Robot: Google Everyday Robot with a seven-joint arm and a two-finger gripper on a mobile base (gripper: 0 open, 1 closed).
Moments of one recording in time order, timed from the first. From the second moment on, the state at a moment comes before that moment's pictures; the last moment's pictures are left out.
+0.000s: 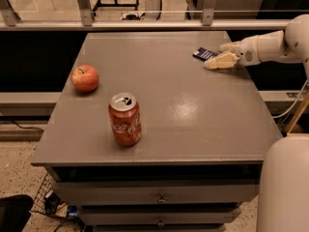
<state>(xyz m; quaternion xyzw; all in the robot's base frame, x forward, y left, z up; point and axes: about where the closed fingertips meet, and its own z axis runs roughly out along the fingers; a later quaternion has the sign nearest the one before) 0.771 -0.250 0.828 -0.39 0.77 0.23 0.45</state>
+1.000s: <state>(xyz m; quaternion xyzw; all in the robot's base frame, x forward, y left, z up) 0.771 -0.250 0.834 -0.39 0.77 0.23 0.44</state>
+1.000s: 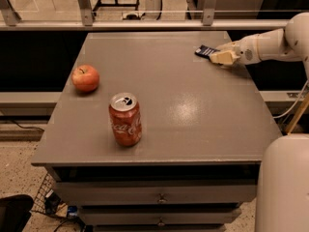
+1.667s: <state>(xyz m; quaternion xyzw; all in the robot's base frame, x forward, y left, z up) 0.771 -0.250 0.835 -0.39 0.77 0.23 0.44</state>
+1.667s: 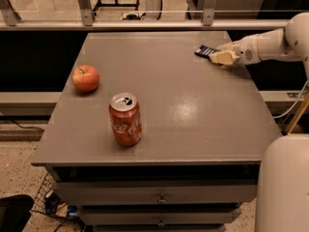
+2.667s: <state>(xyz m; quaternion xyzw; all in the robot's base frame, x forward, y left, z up) 0.771 -0.250 0.835 -0.39 0.77 0.23 0.44</state>
